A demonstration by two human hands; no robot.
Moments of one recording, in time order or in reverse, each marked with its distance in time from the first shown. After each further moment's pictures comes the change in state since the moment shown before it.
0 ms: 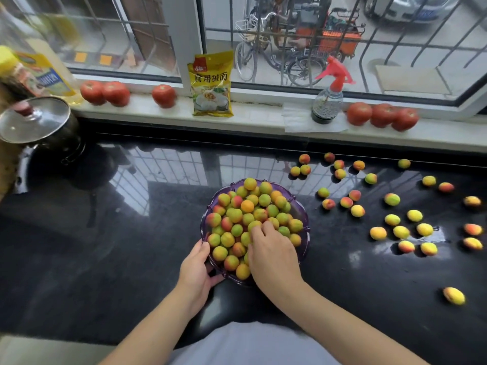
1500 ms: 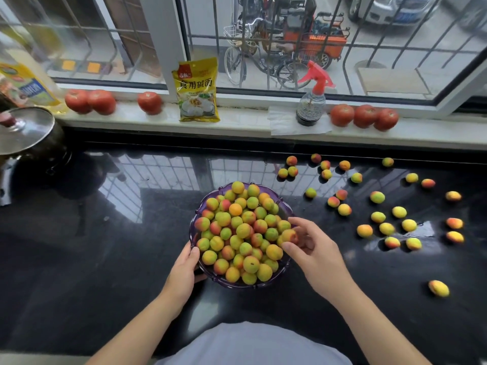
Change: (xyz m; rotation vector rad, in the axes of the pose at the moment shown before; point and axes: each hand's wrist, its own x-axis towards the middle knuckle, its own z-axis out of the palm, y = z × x) left_hand 0.007 0.001 -0.017 0.376 -0.129 0.200; right_hand -0.022 0.087 -0.064 0.871 -0.095 0.313
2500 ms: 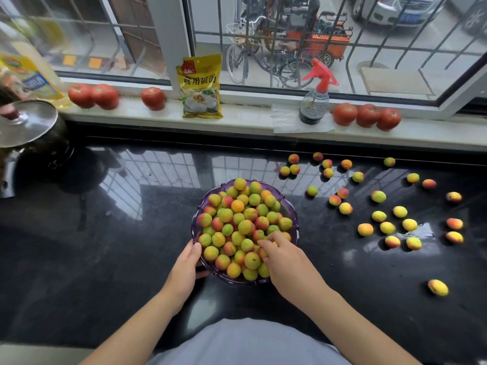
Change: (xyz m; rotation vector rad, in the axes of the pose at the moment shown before) left_hand -0.001 -0.004 -0.002 0.016 -0.015 -0.006; right_hand -0.001 0.010 0.050 -0.770 -0.258 -0.238
